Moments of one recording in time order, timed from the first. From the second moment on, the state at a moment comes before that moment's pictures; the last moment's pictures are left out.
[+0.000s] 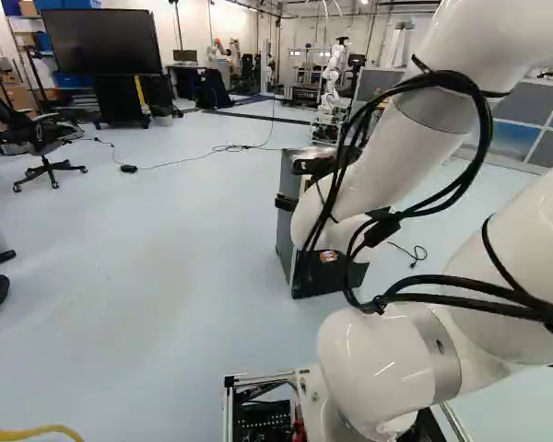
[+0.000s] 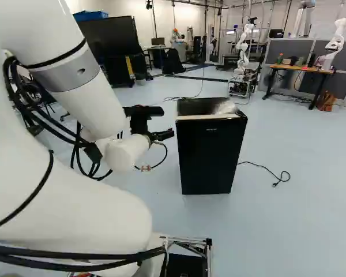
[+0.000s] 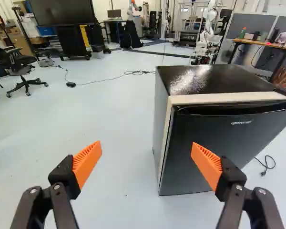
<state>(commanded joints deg) 3.3 11.8 -8.6 2.1 50.6 0.0</state>
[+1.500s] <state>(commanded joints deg) 12.9 -13.0 -22.5 31.9 69.5 0.0</state>
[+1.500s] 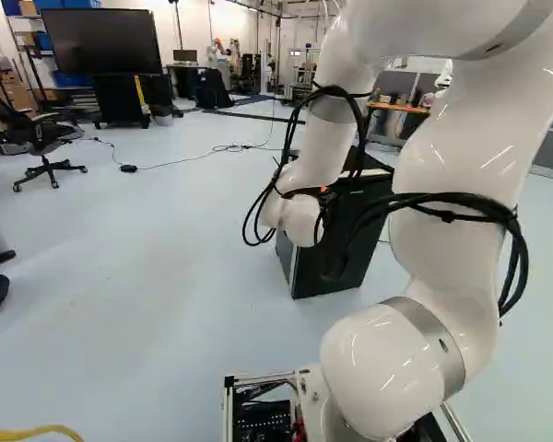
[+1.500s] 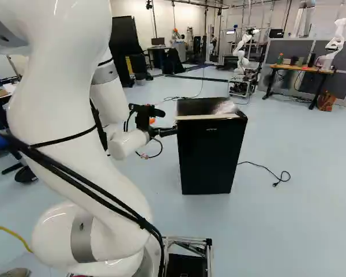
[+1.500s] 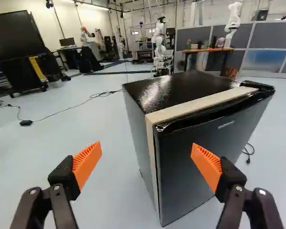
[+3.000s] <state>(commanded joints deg) 15.9 -32.8 -36.7 45.6 73.3 0.0</state>
